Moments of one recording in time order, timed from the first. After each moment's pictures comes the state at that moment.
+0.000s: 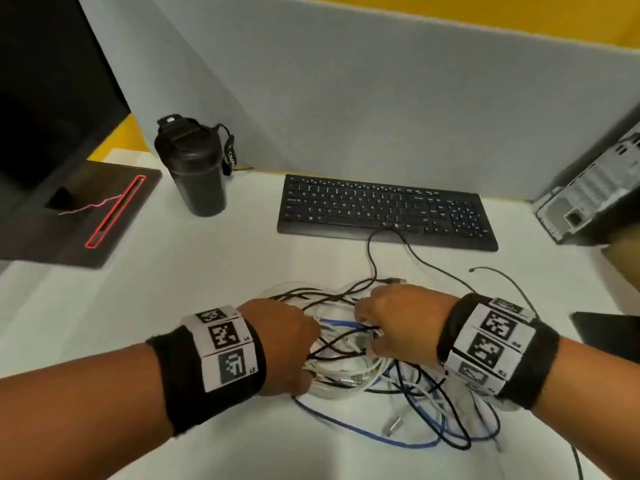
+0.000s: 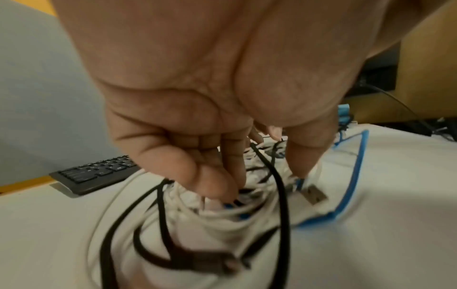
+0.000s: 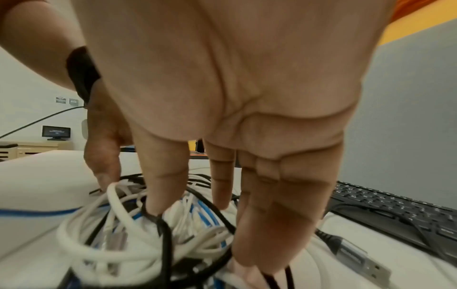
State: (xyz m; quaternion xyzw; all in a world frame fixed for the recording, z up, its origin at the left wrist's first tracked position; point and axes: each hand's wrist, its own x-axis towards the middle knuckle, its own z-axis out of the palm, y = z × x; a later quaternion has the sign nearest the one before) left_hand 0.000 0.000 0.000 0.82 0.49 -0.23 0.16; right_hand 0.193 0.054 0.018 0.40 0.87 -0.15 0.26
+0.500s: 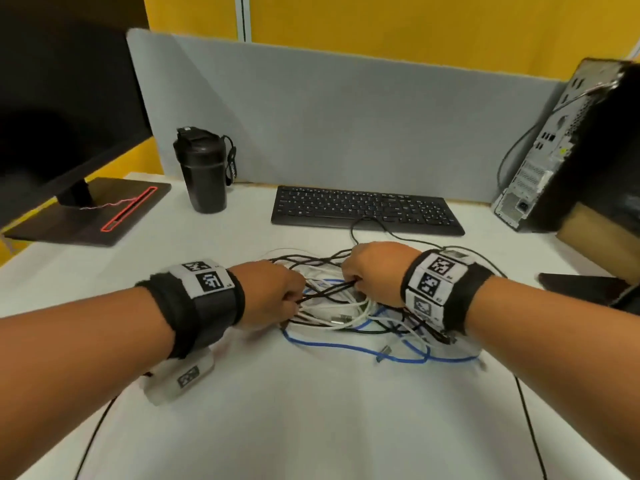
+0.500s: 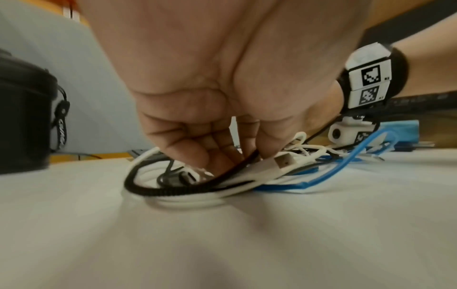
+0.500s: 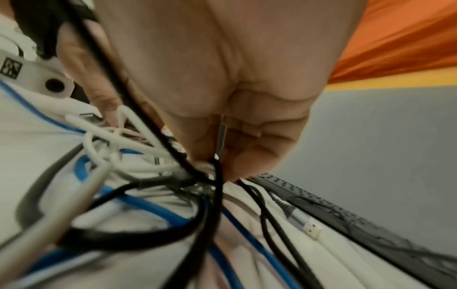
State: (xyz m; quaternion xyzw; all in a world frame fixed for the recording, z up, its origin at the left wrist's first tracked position) left_hand -0.010 -0.032 -0.035 0.82 0.56 -0.06 0.11; right_hand 0.198 0.022 -0.023 0.43 0.90 0.01 0.11
